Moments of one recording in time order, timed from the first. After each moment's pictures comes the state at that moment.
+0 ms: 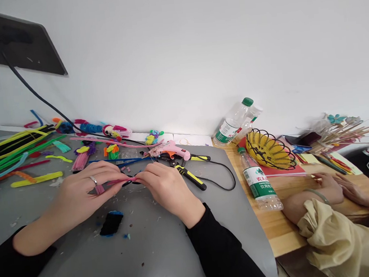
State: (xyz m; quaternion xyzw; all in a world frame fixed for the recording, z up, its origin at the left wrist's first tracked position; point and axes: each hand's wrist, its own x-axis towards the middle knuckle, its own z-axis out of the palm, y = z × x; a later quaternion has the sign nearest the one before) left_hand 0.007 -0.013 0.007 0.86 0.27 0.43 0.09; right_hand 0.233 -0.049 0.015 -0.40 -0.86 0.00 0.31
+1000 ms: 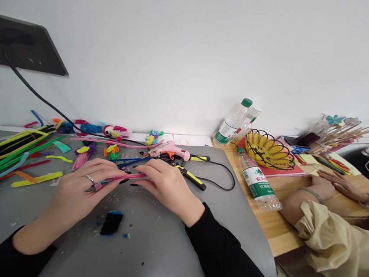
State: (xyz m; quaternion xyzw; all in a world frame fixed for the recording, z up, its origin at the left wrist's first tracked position) left_hand 0.006 -0.010 0.008 0.84 0.26 0.46 0.08; right_hand 0.235 -0.049 0.017 -0.40 -0.84 0.05 0.36
